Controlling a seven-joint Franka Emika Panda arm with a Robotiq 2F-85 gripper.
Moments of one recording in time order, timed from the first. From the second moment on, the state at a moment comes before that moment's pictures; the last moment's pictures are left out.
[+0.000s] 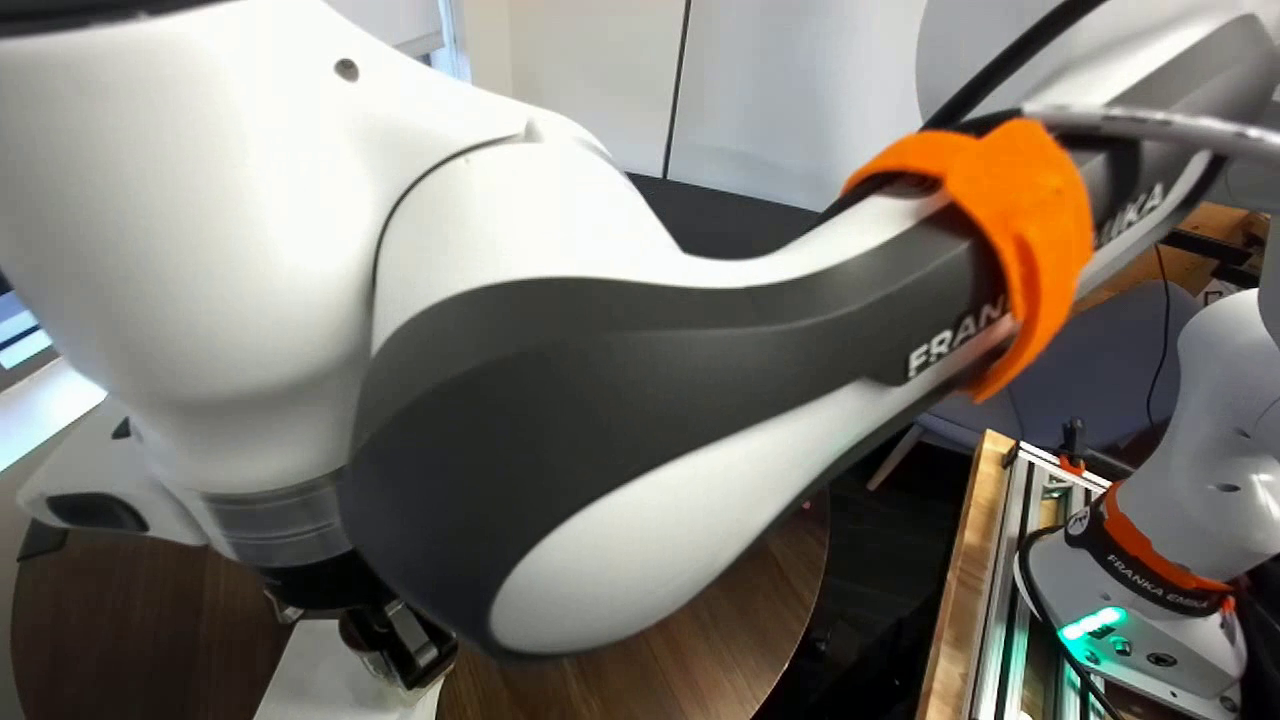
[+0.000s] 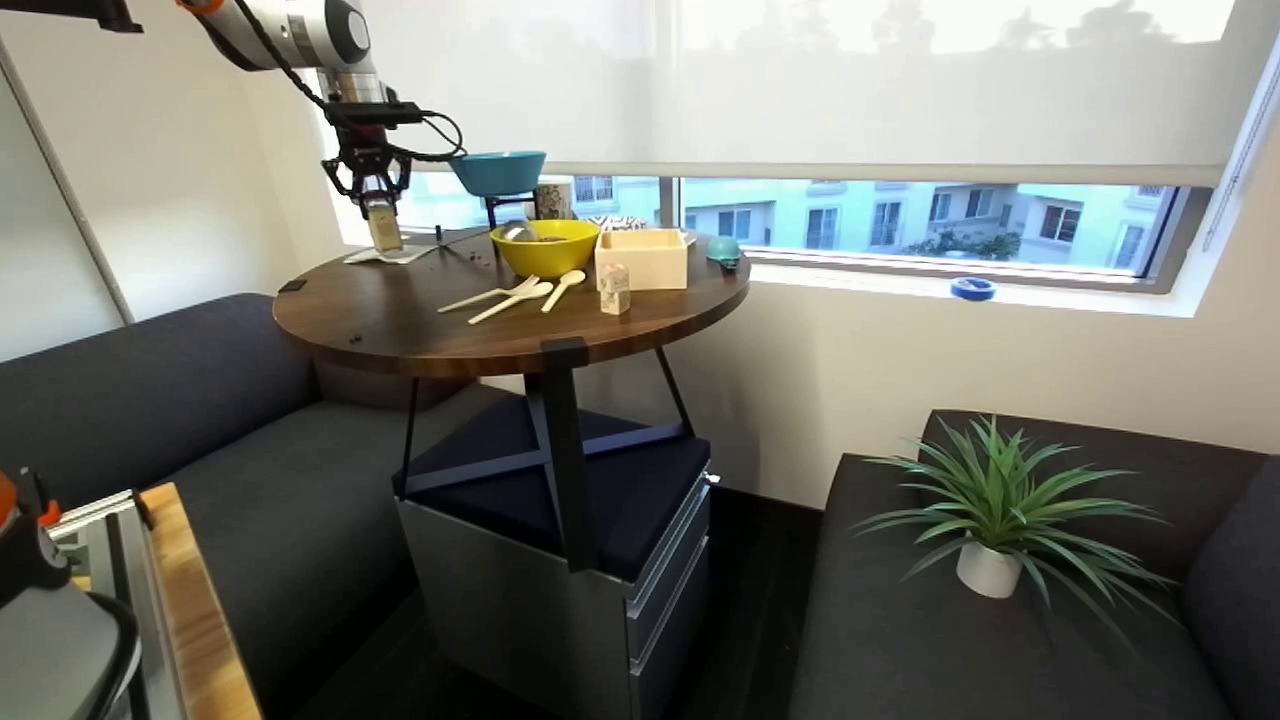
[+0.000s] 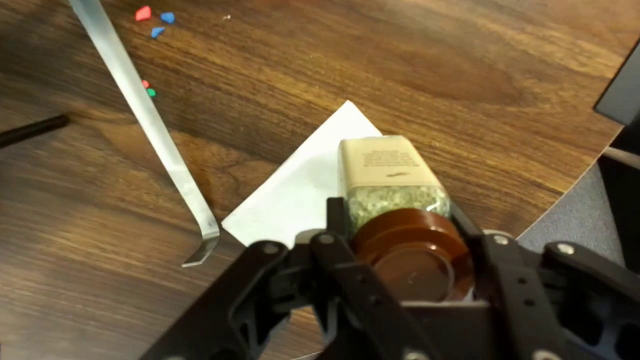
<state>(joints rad) 0.55 0.62 0.37 -1.36 -0.26 1.97 -0.49</state>
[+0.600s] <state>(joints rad) 0.62 0.72 0.33 -1.20 -0.31 1.95 -0.50</state>
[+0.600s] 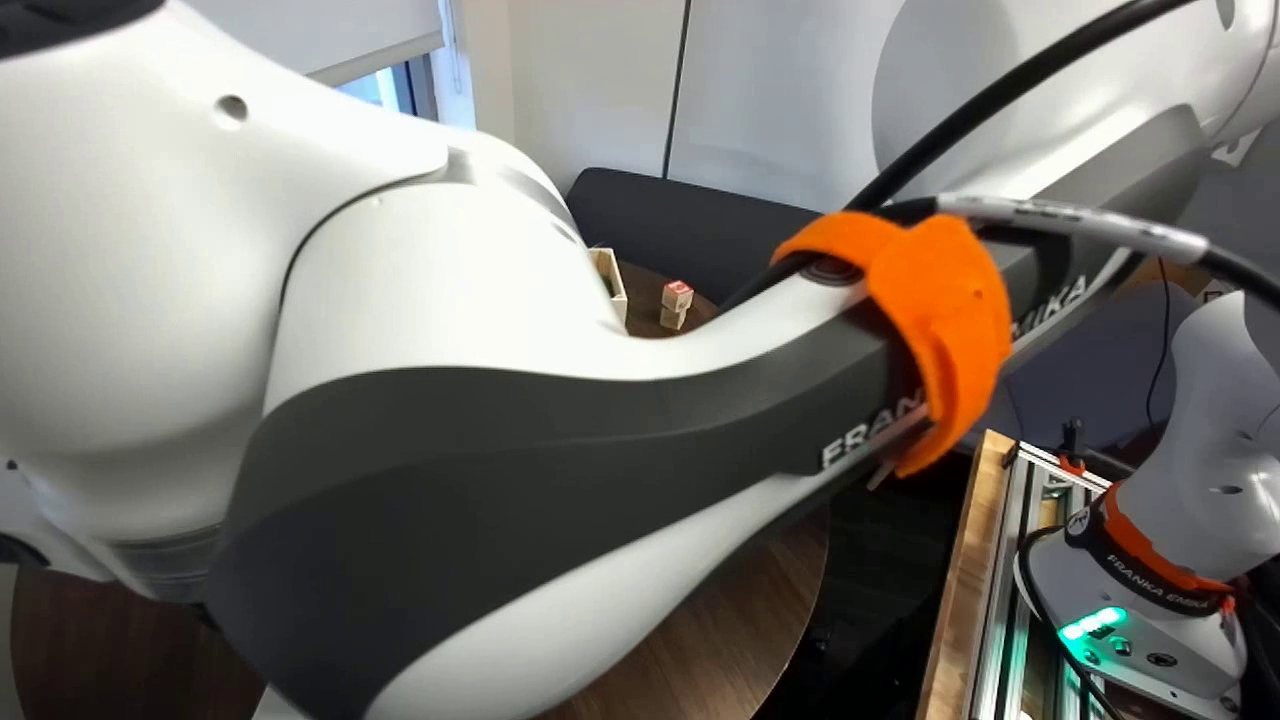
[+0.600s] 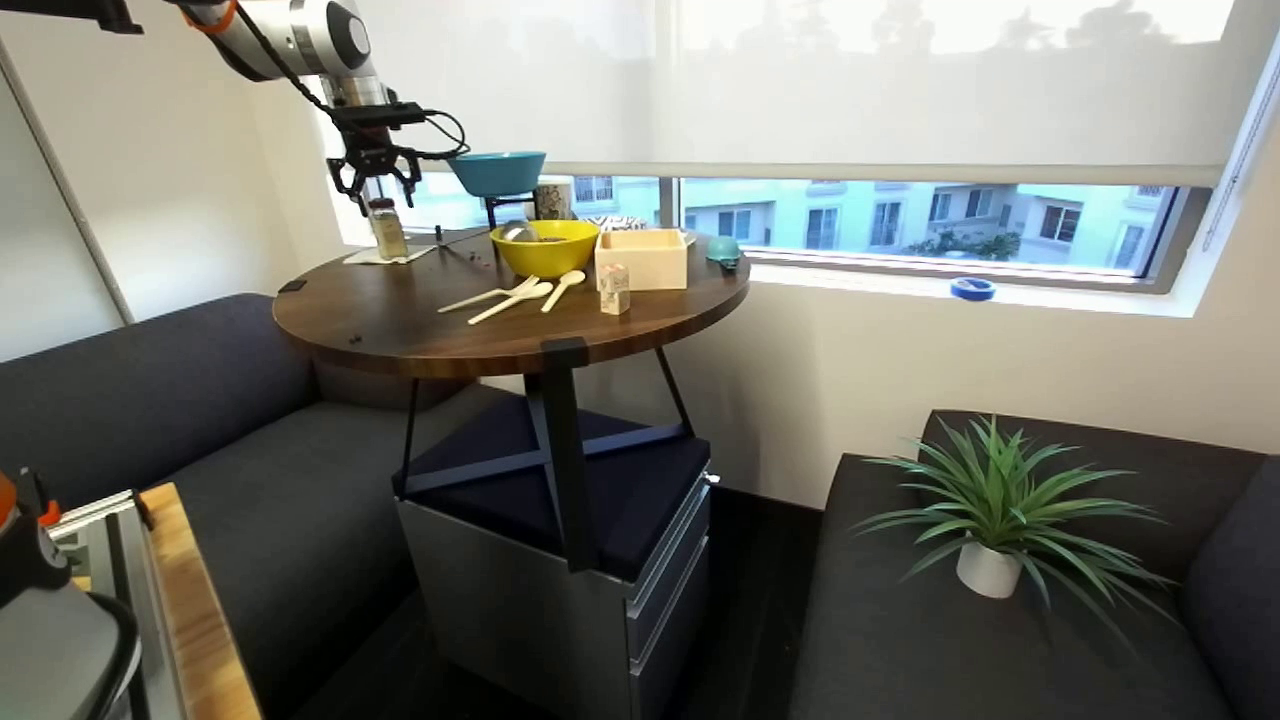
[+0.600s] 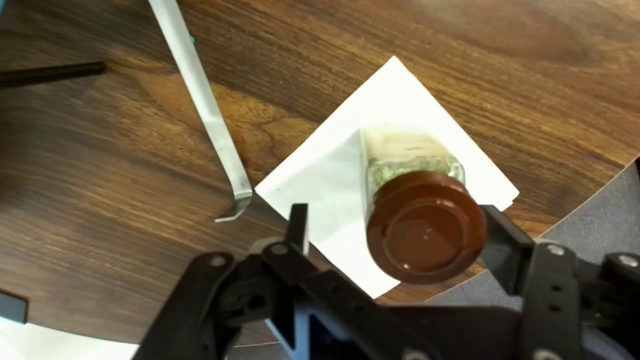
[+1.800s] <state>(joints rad) 0.57 0.34 0.21 -1.23 -0.23 1.49 -0.03</state>
